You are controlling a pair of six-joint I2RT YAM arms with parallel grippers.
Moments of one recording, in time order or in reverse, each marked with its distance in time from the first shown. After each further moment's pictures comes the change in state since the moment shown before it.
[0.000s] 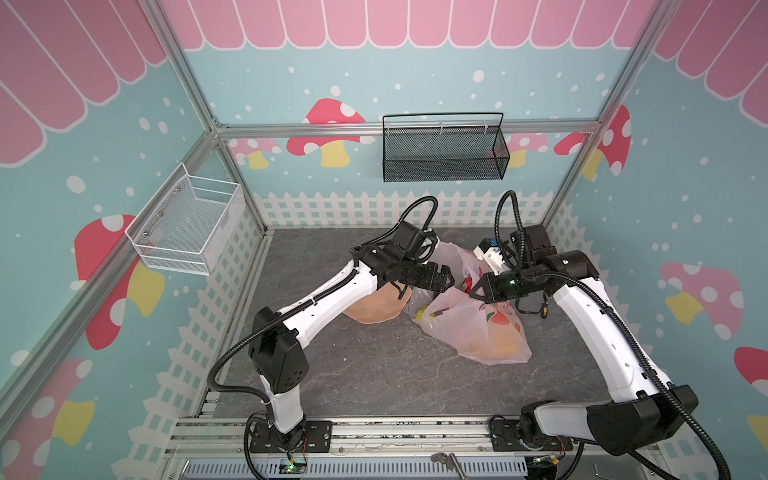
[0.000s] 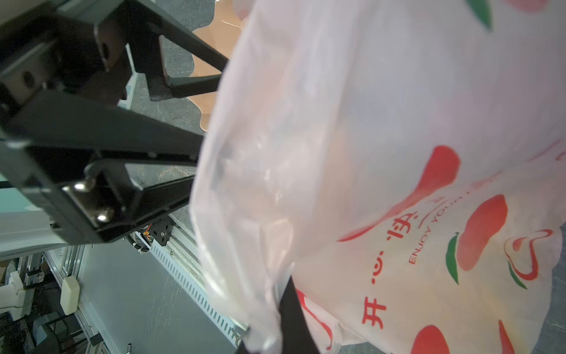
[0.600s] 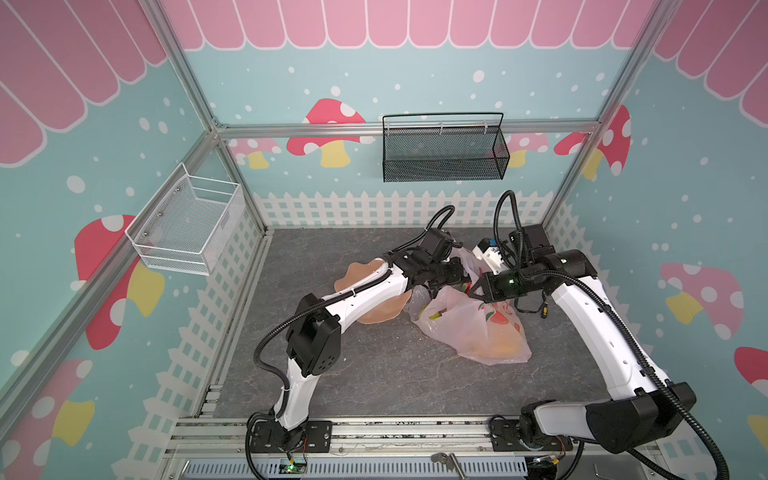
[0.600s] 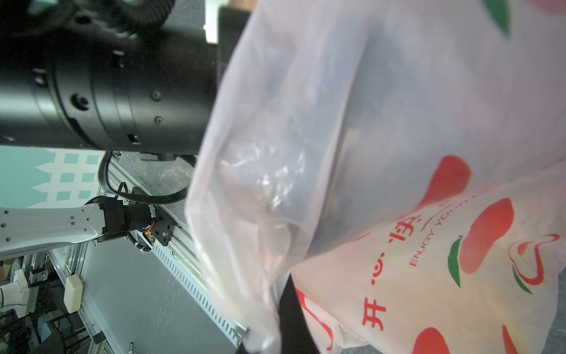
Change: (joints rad) left arm -0.072 0.262 0.142 0.247 0.001 -0.454; right arm 0.000 0.008 0.000 0.008 -0.008 0.000
